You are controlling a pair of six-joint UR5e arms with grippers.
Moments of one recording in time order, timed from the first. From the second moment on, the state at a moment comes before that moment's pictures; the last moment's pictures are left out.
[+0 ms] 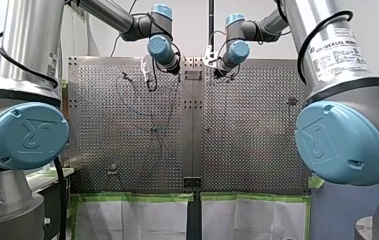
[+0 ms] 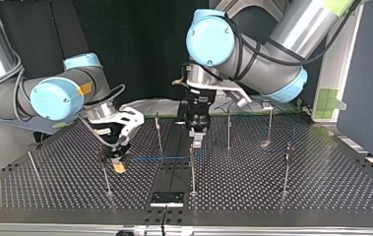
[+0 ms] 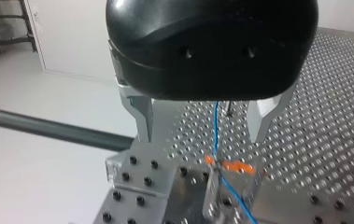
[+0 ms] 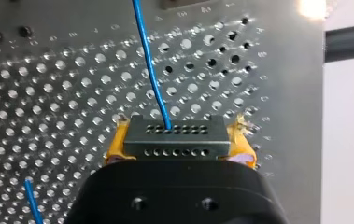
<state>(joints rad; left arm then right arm) -0.50 -1.70 -1.55 -3.03 -1.94 -1.79 2.11 -1.16 1.15 0.08 1.53 1.77</state>
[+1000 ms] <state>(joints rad) -0.62 -1.84 -1.34 -3.09 -2.02 -1.76 2.09 -1.19 1.19 0.09 1.54 1.77</state>
